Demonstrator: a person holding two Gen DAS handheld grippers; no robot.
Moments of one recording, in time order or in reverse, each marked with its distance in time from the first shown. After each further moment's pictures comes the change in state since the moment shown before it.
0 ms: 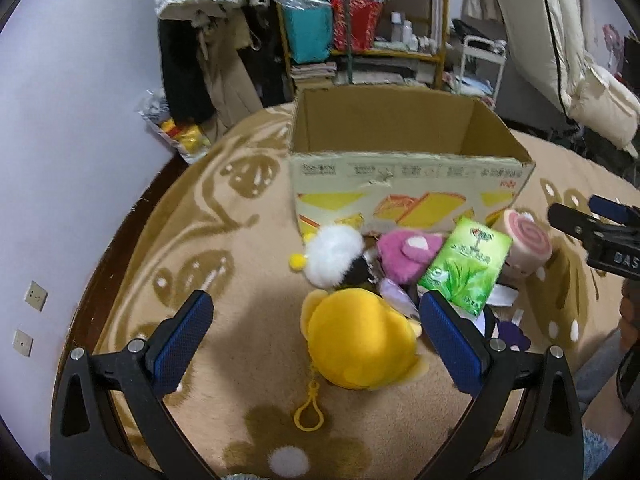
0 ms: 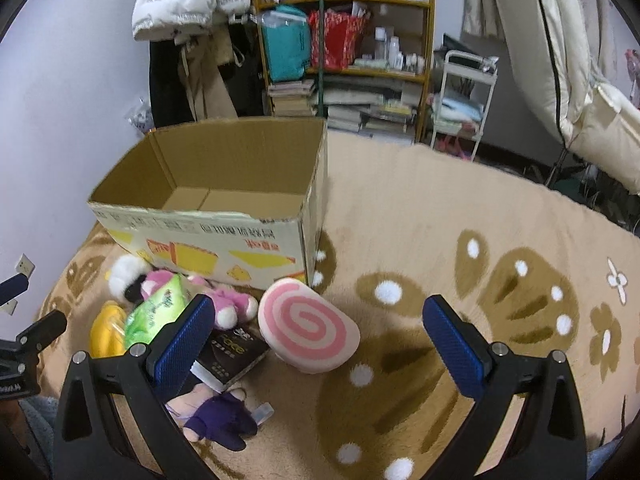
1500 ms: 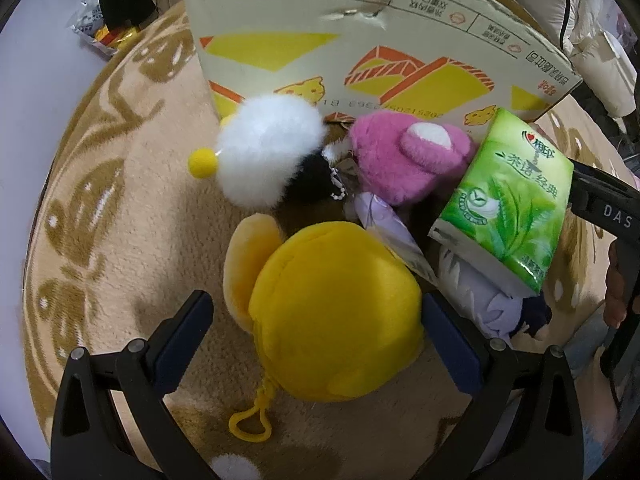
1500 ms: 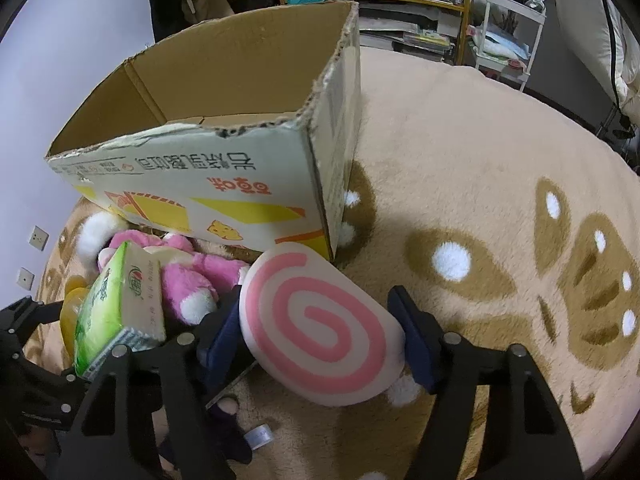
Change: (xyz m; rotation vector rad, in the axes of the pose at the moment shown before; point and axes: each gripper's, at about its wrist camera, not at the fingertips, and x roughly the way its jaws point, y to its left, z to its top) left arm 0.123 -0.005 -0.011 -0.017 0.383 -0.184; right arm 0.090 0.000 -0.003 0.000 0.240 0.121
